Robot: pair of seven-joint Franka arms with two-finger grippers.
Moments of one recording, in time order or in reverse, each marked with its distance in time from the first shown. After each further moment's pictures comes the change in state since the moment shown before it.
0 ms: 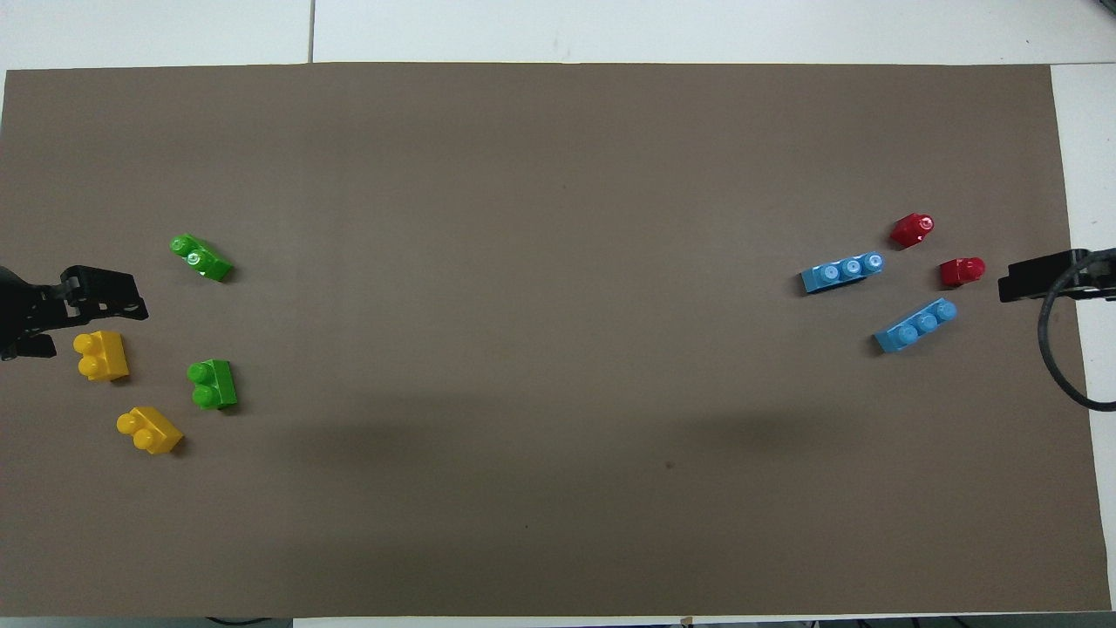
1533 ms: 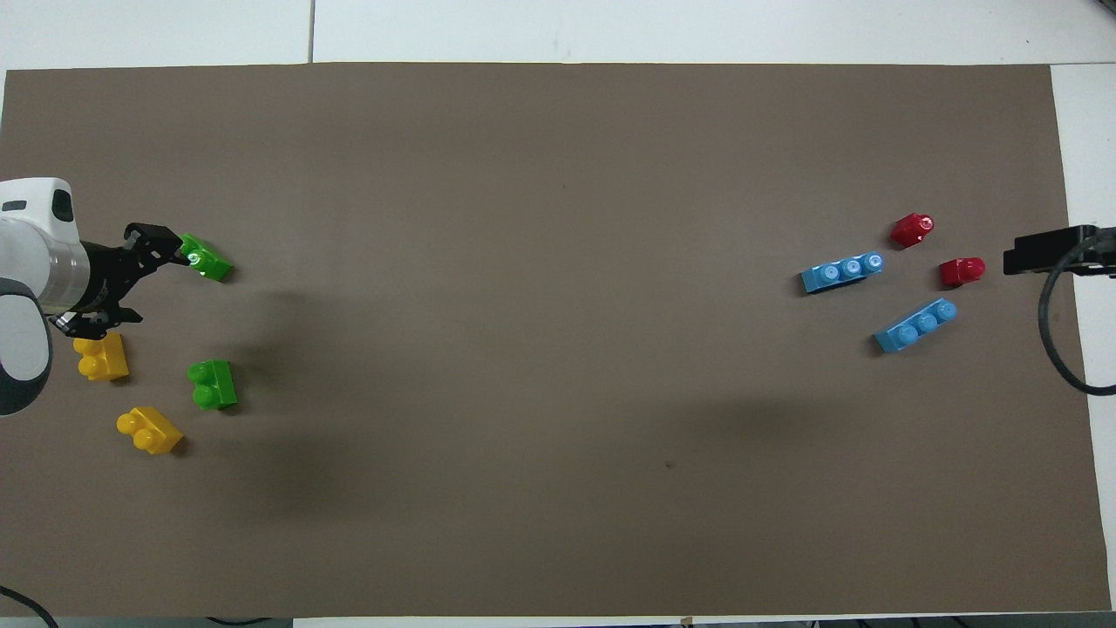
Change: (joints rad) left arm 0.091 0.266 0.003 -0.167 -0.012 0.522 -0.344; right arm -0.011 0.001 -0.002 -0.021 0.001 0.119 0.103
